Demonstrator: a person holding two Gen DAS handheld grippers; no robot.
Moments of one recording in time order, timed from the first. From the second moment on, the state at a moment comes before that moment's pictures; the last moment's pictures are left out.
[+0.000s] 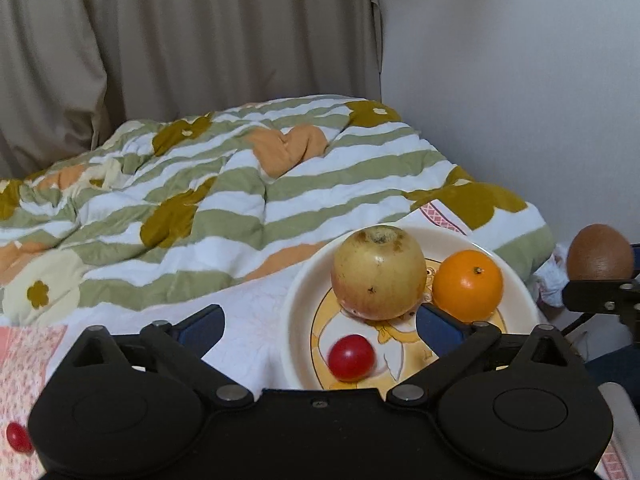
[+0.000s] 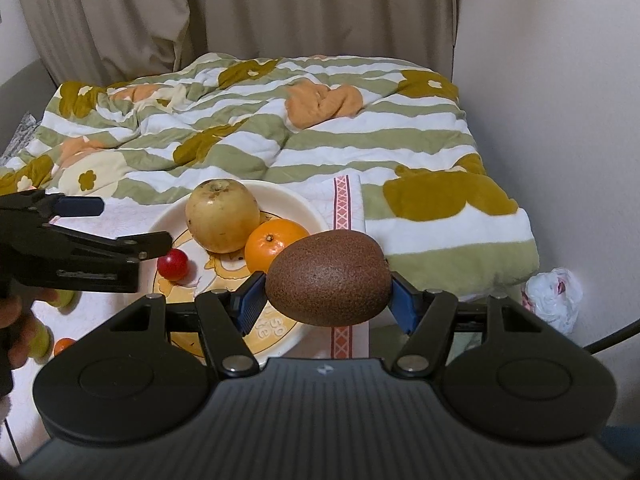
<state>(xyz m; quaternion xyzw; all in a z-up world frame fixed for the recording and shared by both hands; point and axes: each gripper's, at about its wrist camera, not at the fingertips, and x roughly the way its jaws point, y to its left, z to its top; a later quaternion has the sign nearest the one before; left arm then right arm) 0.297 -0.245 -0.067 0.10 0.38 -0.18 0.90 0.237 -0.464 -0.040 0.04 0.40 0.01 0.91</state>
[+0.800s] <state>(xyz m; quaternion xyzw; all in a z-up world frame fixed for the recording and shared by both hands) 0.237 -0.194 -0.044 0.03 0.40 -0.09 0.91 0.265 -0.400 -0.093 -0.05 0.46 0.09 0.88</state>
